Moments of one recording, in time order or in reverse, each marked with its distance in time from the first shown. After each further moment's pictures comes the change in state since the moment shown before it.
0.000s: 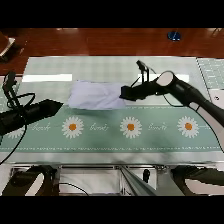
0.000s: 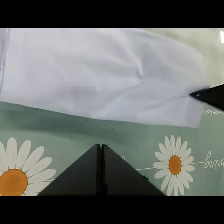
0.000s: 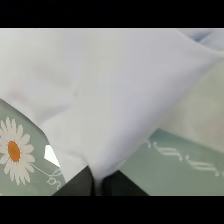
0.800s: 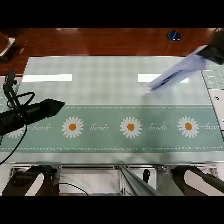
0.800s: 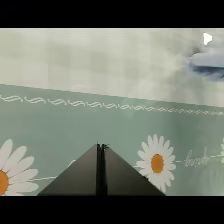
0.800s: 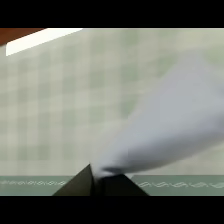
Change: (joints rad) left arm 0.000 0.000 0.000 -0.079 -0.005 0.006; right arm -0.671 0.290 0.397 -0.188 0.485 0.118
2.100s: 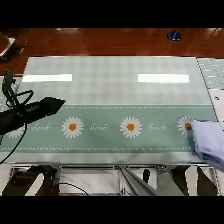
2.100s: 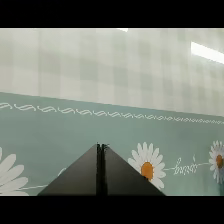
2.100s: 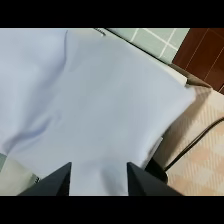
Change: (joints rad) left arm 0.000 0.000 0.000 -0.030 0.037 0.002; right arm -0.616 0.547 -0.694 -0.806 0.303 0.131
